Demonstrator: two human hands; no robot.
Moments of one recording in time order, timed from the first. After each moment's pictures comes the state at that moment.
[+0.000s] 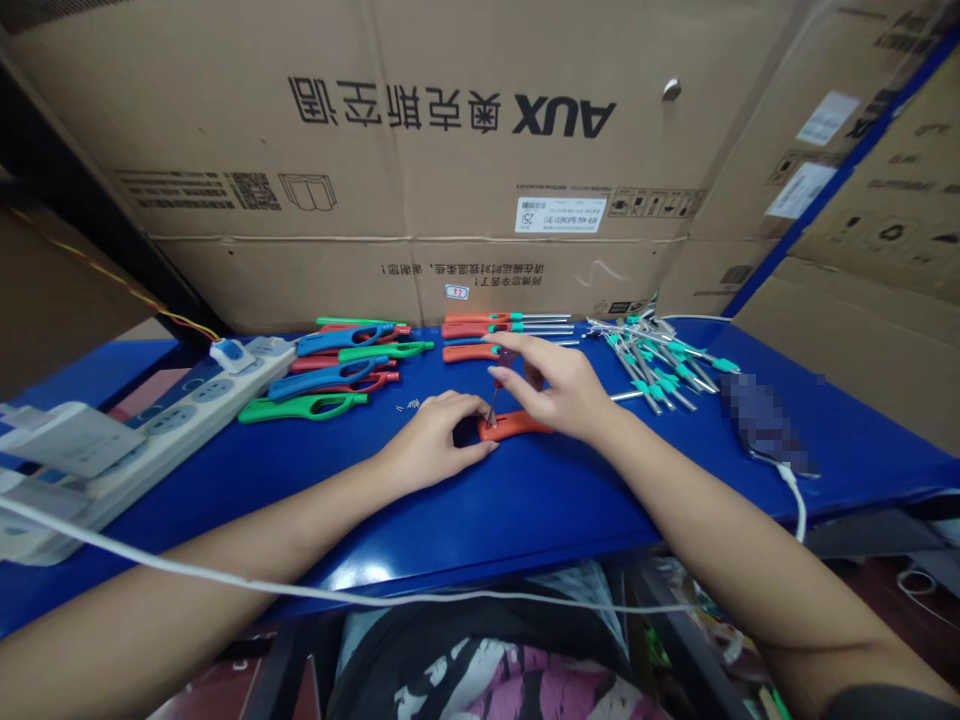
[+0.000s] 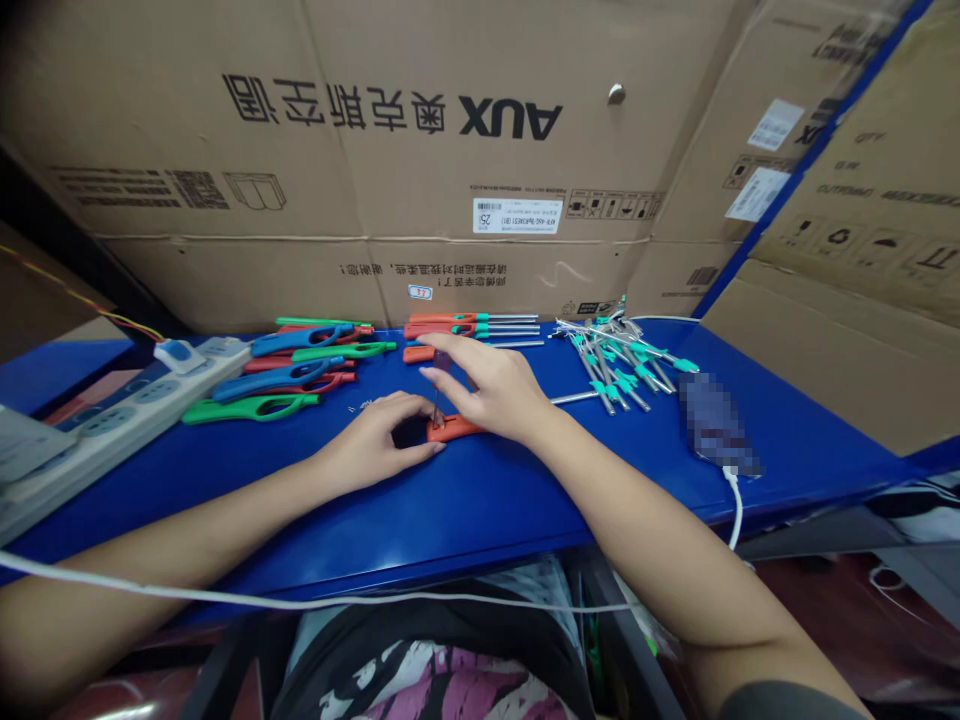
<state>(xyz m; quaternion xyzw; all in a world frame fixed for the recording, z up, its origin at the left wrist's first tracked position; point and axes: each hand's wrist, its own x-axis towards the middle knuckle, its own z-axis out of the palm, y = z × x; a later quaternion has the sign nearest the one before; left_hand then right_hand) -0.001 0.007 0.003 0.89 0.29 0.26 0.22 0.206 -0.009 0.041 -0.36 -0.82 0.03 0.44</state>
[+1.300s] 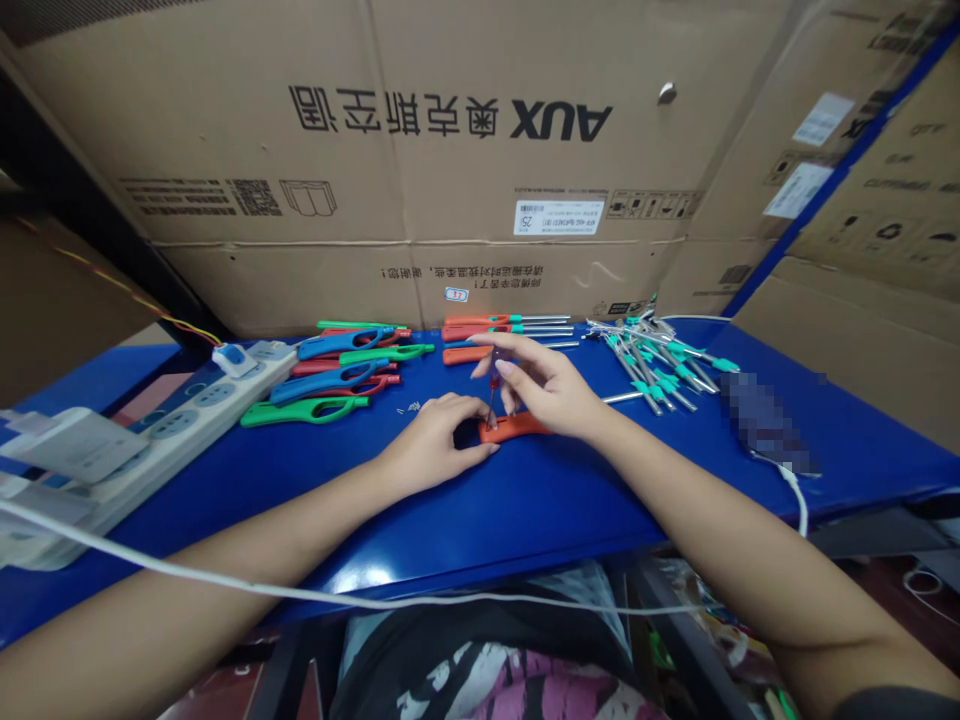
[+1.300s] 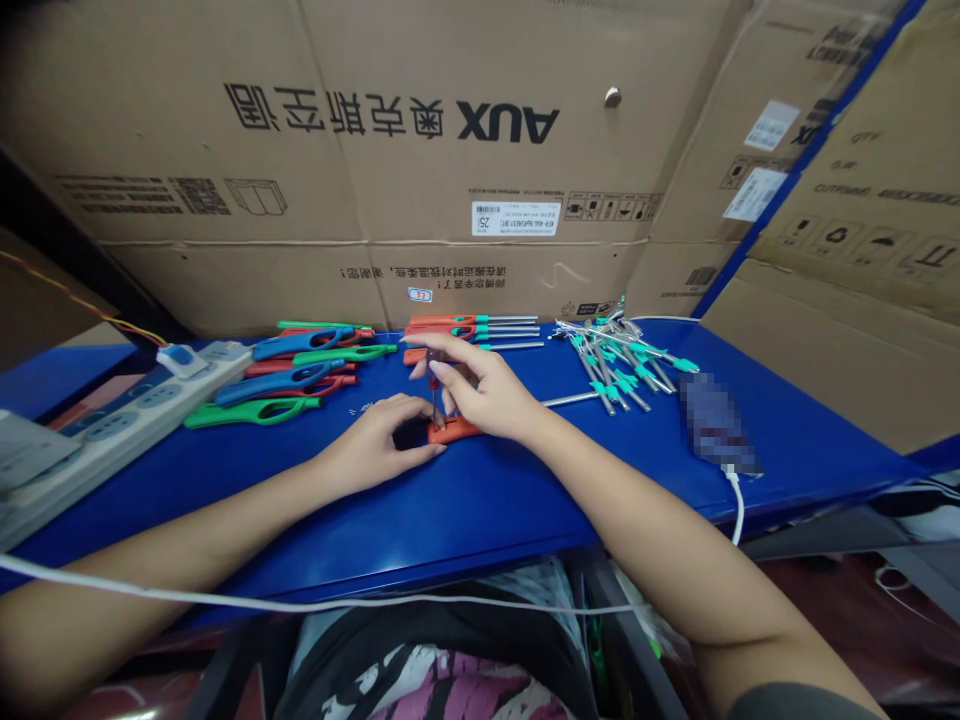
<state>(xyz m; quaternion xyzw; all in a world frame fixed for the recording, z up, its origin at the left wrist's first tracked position) -0.001 0.009 0.001 0.90 0.29 0.26 0.21 0.198 -0.006 0.039 -0.30 -0.79 0.26 0.47</state>
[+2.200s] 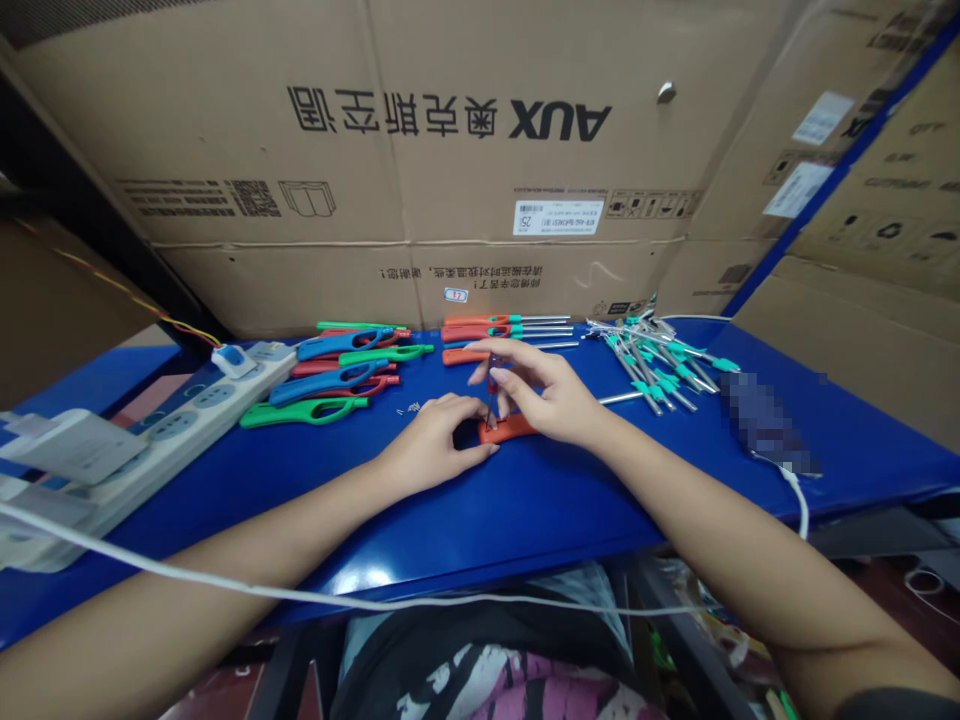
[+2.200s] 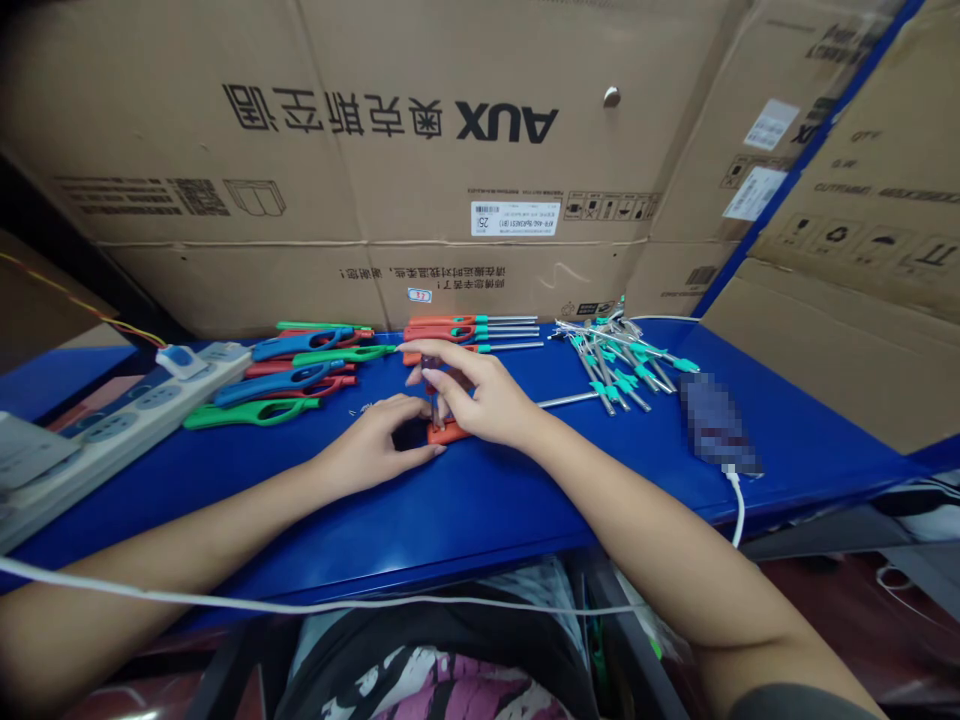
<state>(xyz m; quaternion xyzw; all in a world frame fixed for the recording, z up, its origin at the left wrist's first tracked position) -0.002 0.010 0.001 0.90 0.28 0.26 0.20 0.196 -0.012 0.041 -0.29 -0.81 0.22 0.46</state>
